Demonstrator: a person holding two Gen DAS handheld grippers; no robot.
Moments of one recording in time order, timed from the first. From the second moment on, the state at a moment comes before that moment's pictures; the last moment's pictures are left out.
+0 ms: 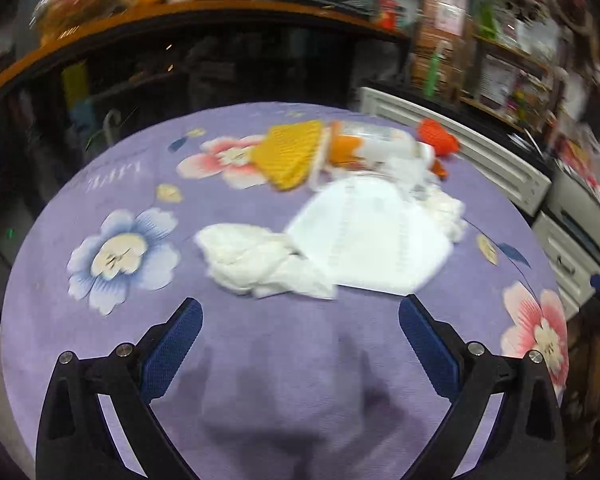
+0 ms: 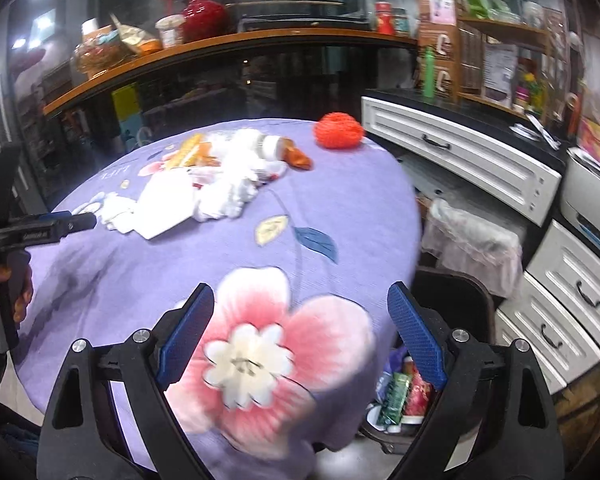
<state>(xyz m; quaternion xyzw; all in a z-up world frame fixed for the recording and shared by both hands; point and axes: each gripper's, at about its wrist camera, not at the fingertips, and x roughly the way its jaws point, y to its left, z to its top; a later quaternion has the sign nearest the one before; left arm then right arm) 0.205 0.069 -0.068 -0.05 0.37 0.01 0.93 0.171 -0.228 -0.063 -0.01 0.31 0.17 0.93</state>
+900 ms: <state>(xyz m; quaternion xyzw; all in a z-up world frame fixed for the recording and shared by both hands) 0.257 0.105 -0.082 -0.08 0.40 0.02 0.91 0.247 -0.155 -0.060 -0.02 0.35 0.21 0.91</state>
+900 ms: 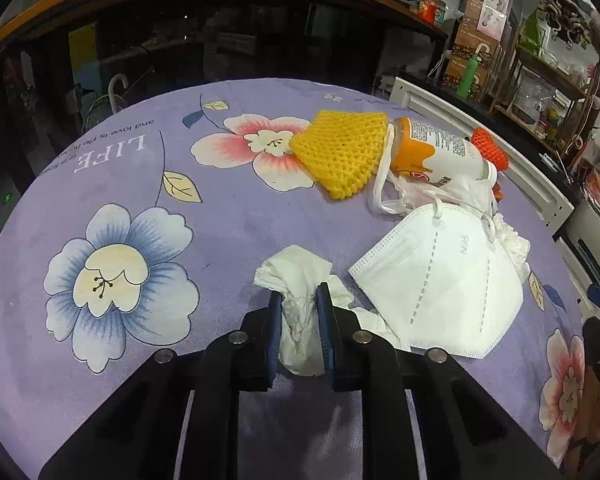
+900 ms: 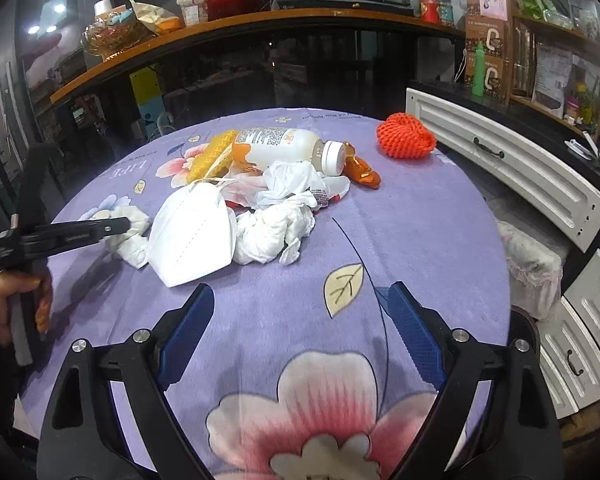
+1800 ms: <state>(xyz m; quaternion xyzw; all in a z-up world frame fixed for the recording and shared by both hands) 0.225 0.117 -0.069 -0.10 0.36 0.01 0.93 0.334 -0.105 -0.086 0.01 0.41 0.24 0.88</state>
